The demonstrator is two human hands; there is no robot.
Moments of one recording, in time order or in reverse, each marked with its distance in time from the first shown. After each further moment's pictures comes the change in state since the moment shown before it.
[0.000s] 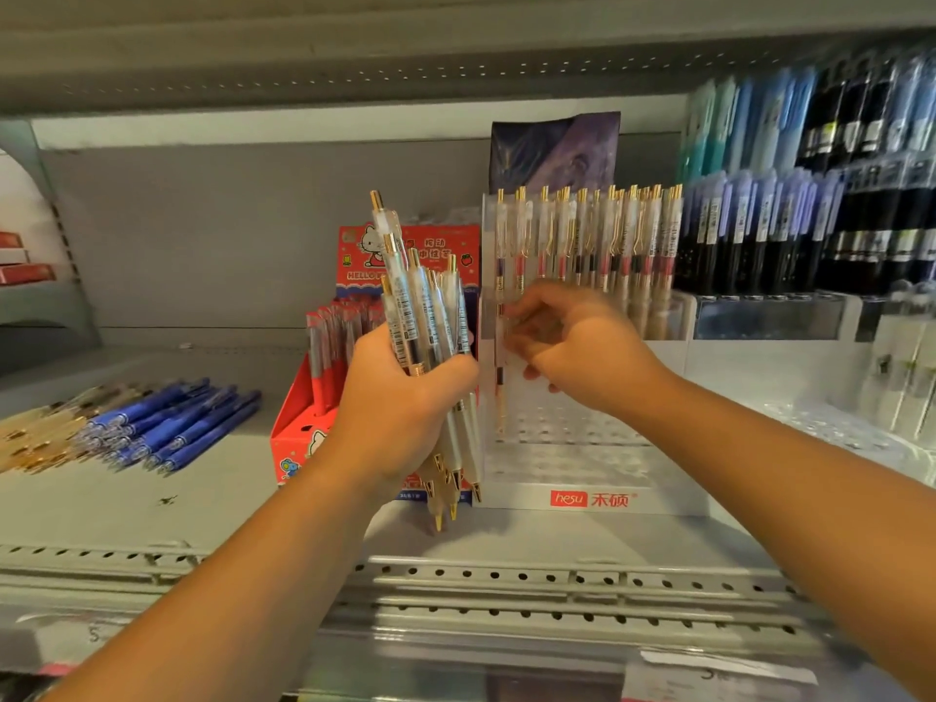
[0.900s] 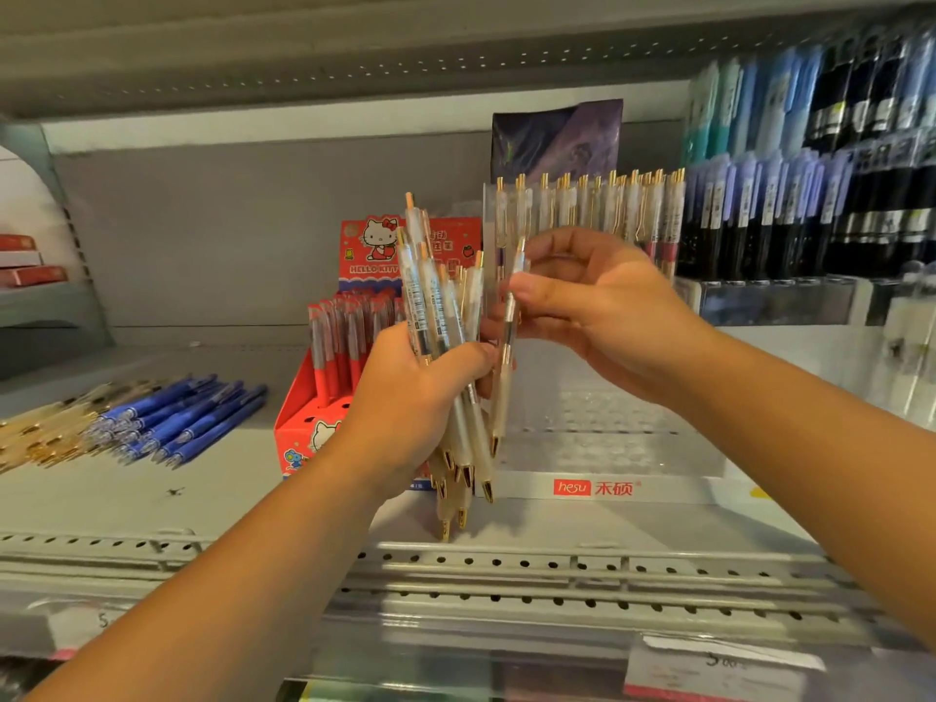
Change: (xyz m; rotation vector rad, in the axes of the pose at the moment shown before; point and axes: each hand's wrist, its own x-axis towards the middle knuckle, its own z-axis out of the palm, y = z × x) left_hand -0.005 0.007 0.008 -0.120 -0.105 -0.070; right_hand -0.013 -0.036 -0.020 0.780 -0.096 0.088
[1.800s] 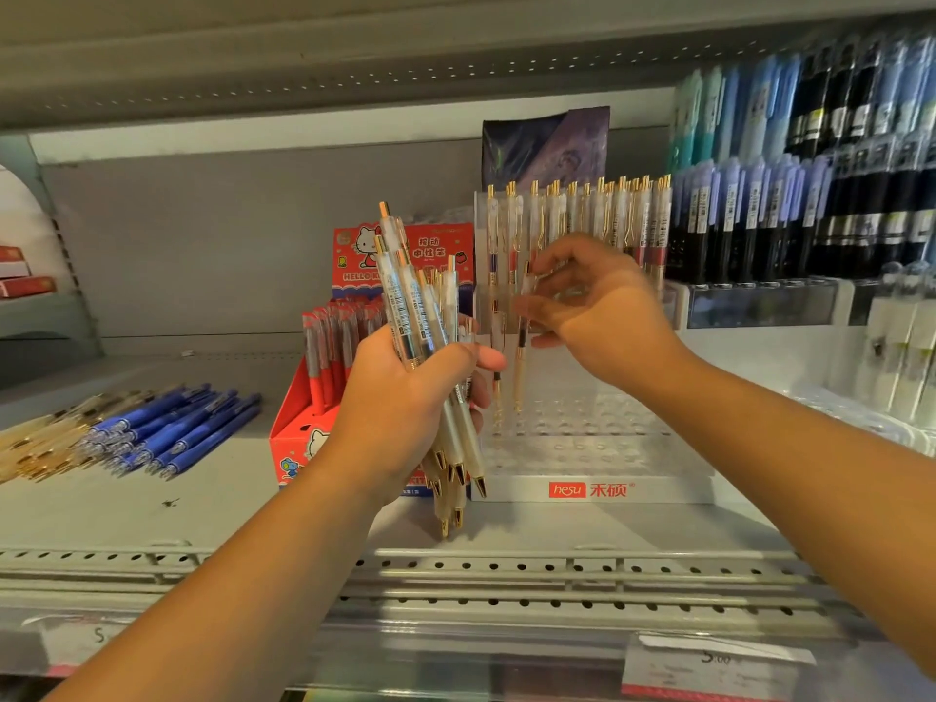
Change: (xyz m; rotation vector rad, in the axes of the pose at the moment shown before) left_hand -0.001 0.001 -0.003 0.003 0.026 -0.023; right_hand 0.013 0.017 -0.012 -0.580 0.267 -0.102
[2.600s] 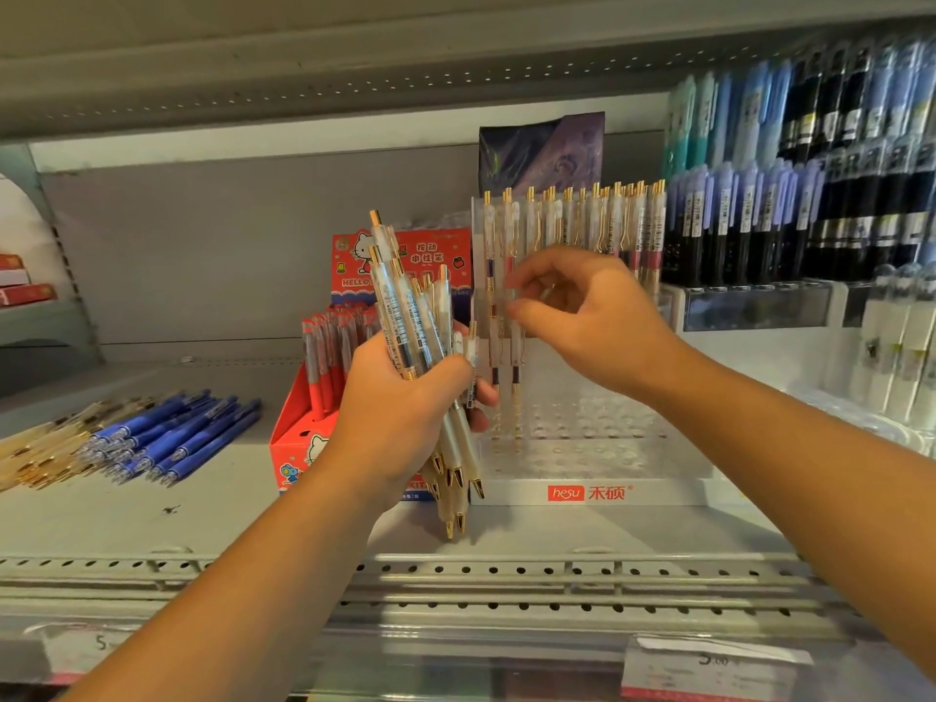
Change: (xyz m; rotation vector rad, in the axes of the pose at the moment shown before) left_hand 0.001 -0.005 0.001 -0.104 0.021 -0.001; right_hand -0.006 -0.009 -0.006 -0.162 -0.115 -0.172
